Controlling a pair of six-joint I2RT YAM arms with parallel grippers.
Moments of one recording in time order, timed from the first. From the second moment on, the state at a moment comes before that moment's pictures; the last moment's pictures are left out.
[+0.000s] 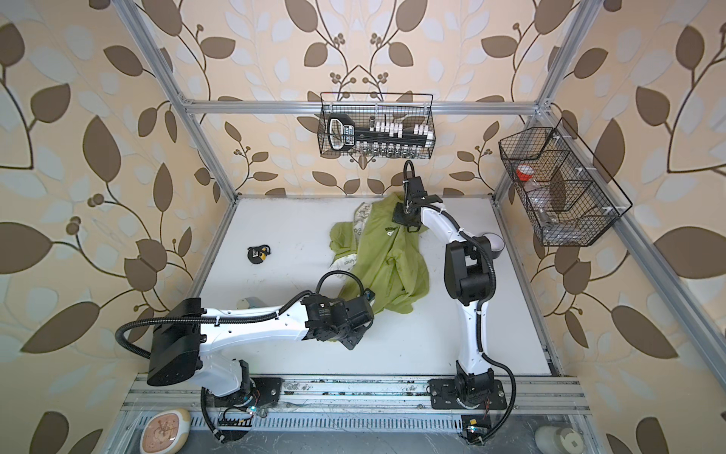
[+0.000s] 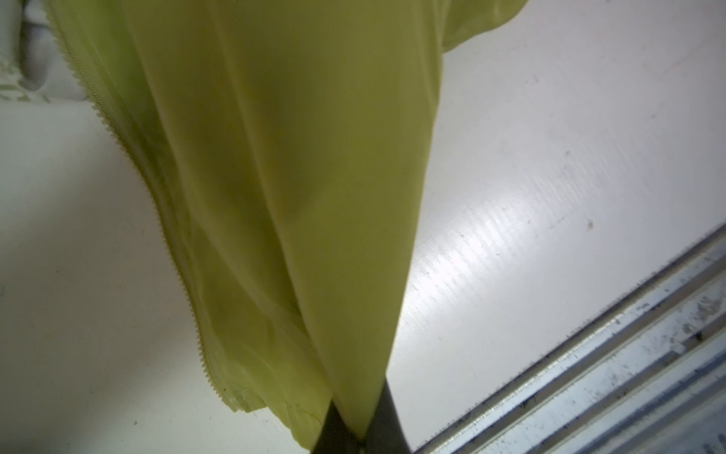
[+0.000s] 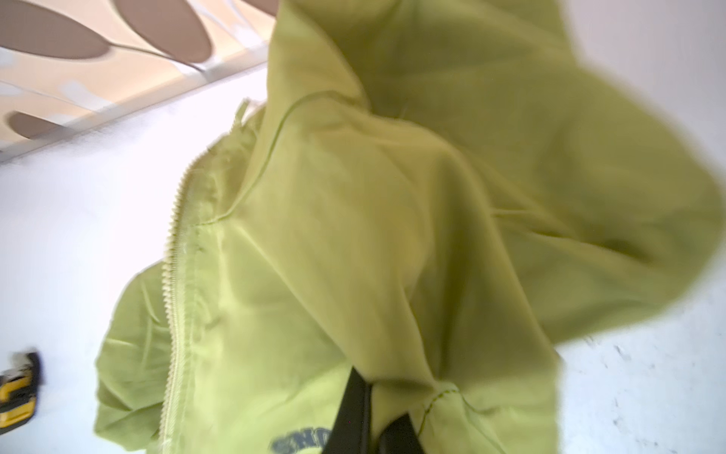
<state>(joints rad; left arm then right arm) -1.21 1.54 1.06 -0.74 -0.18 -0.51 0.21 2.19 1.96 -0.70 -0.06 0.45</state>
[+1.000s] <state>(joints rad) -0.75 1.36 1.19 -0.75 -0.21 -0.55 0.05 1.65 1.47 -0.59 -0.02 0.45</state>
